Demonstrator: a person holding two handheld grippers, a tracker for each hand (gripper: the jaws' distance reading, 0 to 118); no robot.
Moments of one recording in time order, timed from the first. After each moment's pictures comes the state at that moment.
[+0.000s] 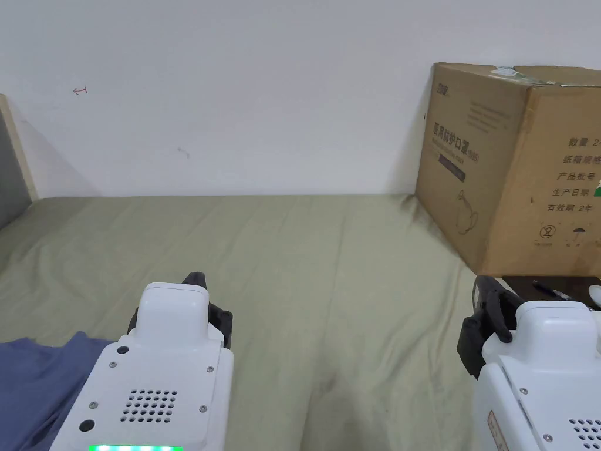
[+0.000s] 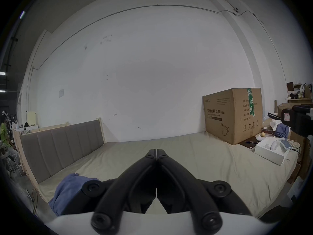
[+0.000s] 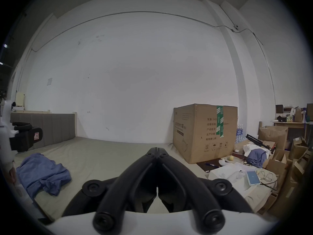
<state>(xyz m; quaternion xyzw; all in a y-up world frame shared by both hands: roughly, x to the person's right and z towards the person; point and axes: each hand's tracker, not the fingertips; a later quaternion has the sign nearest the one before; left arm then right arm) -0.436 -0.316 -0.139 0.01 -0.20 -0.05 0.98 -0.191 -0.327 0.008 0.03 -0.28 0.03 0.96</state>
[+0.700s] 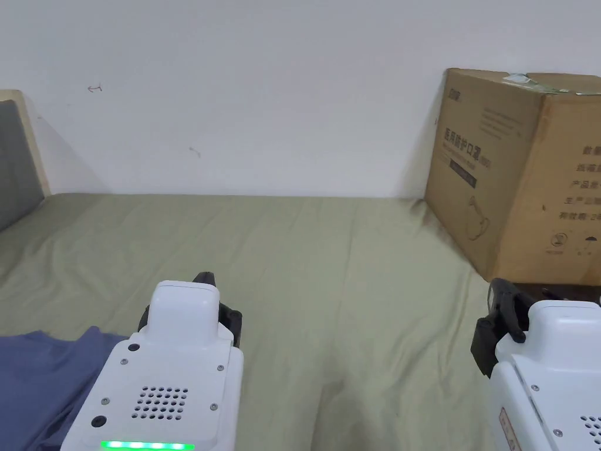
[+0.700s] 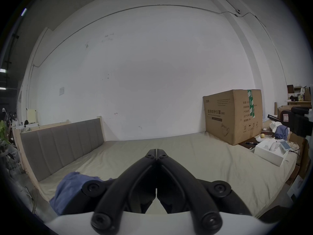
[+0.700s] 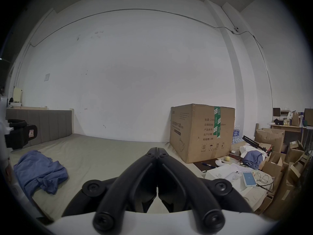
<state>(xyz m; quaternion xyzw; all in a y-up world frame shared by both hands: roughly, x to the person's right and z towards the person) -0.450 -0.314 -0.140 0.00 -0.20 -0.05 0.98 -0.201 -0.322 -0.007 0.02 -0.28 0.05 0.96</state>
